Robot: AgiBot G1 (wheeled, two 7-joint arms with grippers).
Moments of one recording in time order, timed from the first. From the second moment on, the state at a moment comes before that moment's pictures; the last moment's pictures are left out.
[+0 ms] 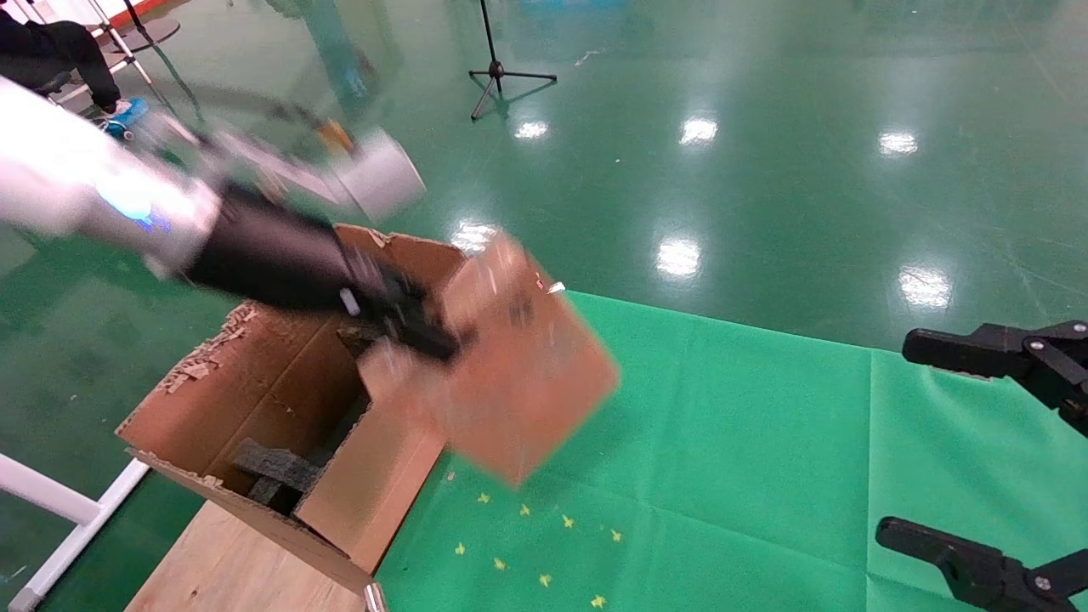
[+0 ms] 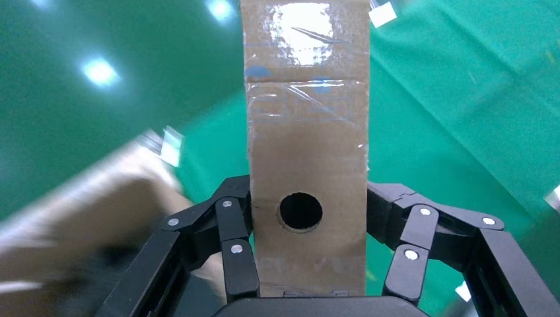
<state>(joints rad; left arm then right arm) -2.05 0.58 0.98 -1.10 1.42 1.55 -1.04 1.09 -0.59 -0.34 1.25 -0.68 -1.47 0.15</state>
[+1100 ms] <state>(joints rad) -2.09 0.71 1.10 -0.13 1.75 1.26 -0.40 1.09 -0.59 -0.34 1.25 -0.68 -1.47 0.15</state>
